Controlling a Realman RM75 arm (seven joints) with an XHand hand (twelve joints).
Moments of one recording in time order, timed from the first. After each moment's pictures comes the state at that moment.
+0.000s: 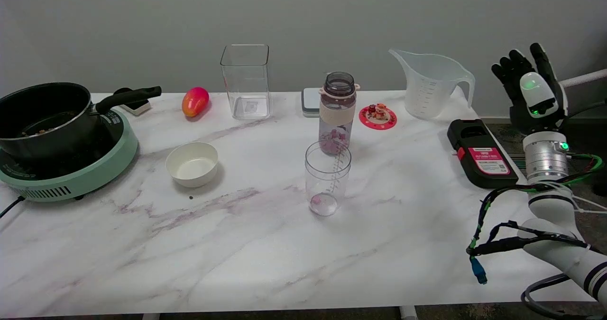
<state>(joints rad) -0.11 -0.87 -1.61 1.18 1.26 0.86 1.54</state>
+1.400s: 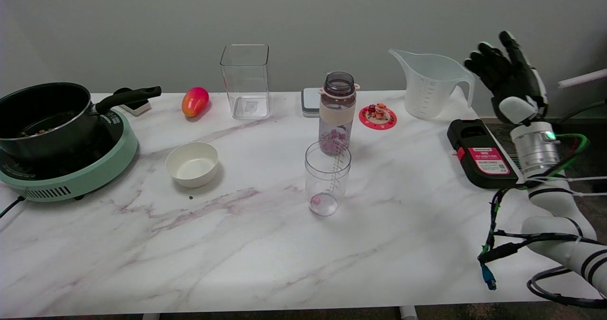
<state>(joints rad) -0.02 -0.87 -1.55 1.01 0.77 0.84 1.81</state>
